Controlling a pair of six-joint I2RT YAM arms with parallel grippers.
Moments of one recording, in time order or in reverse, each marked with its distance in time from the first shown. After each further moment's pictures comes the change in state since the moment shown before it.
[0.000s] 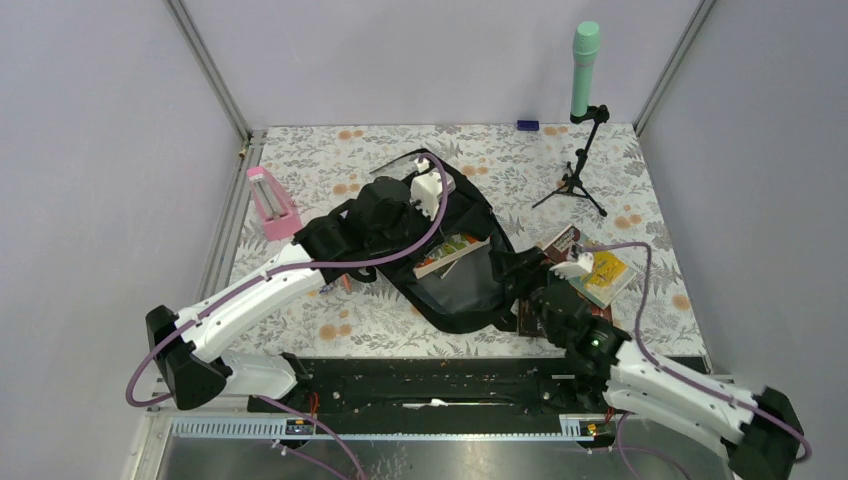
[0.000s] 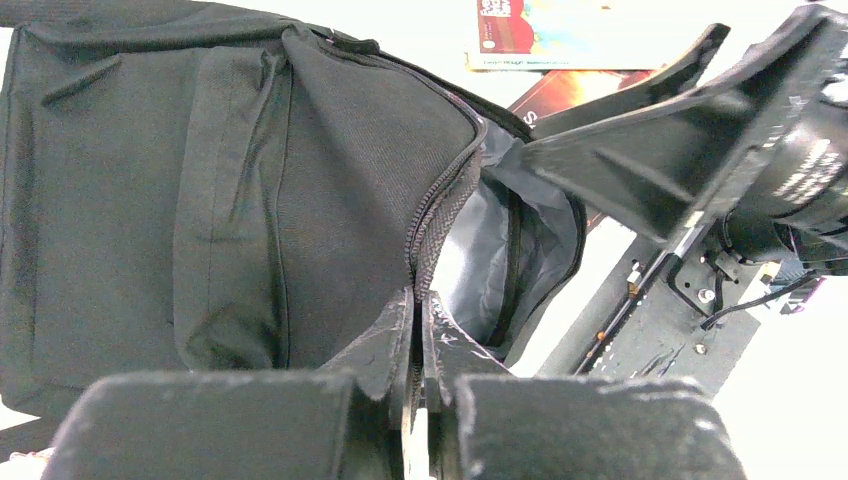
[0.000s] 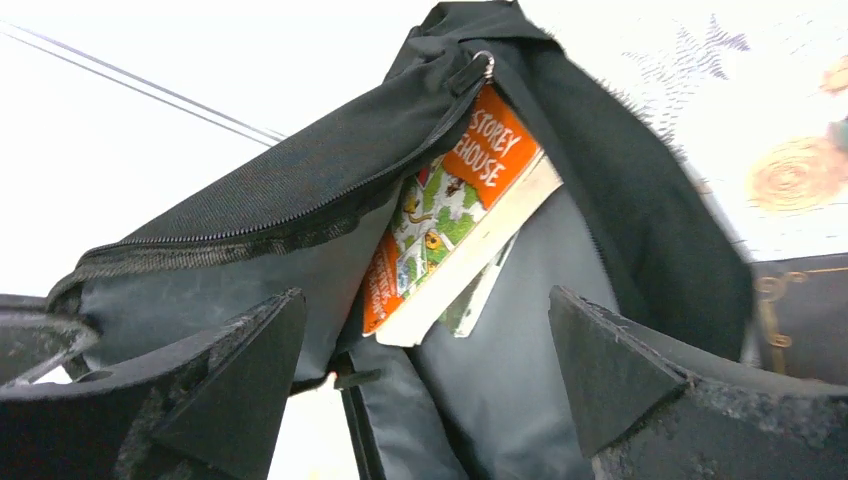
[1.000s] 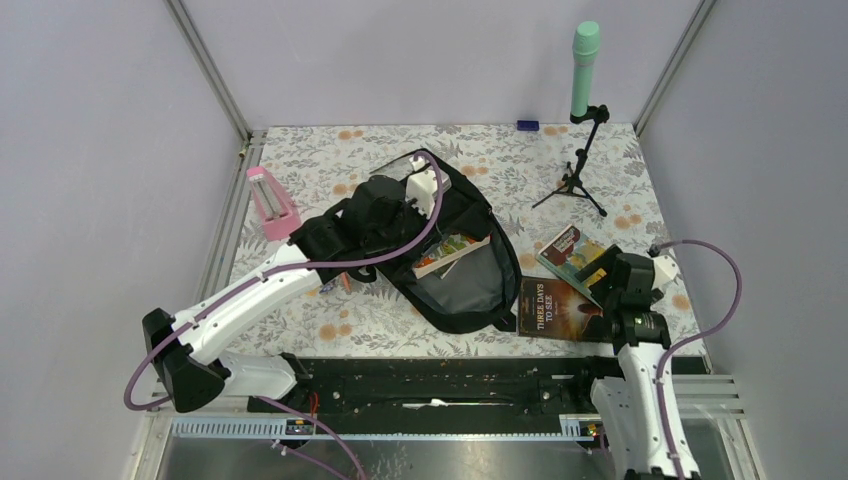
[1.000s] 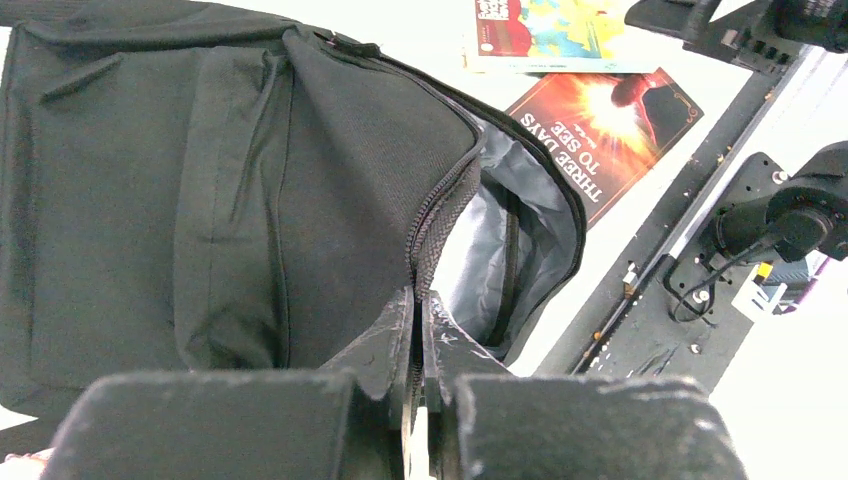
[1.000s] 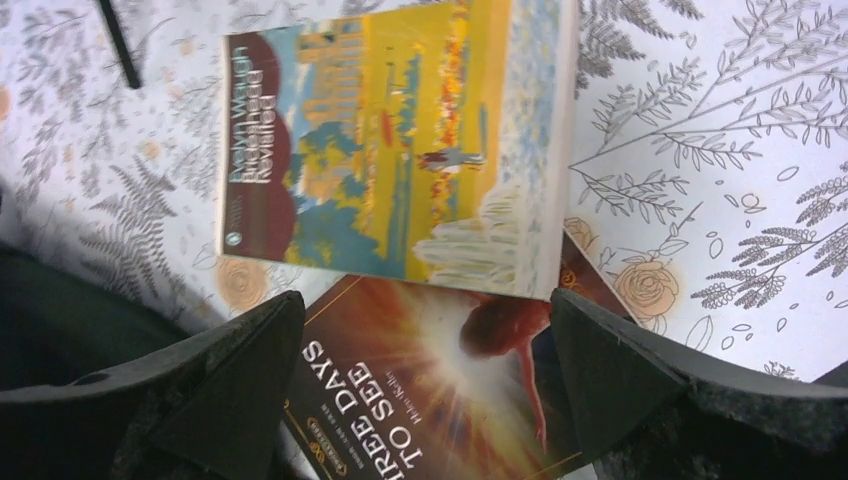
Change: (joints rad) left arm 0.018 -0.016 -0.008 0.002 0.013 -0.002; right arm -1.000 -0.132 0.171 -0.815 -0.402 -0.341
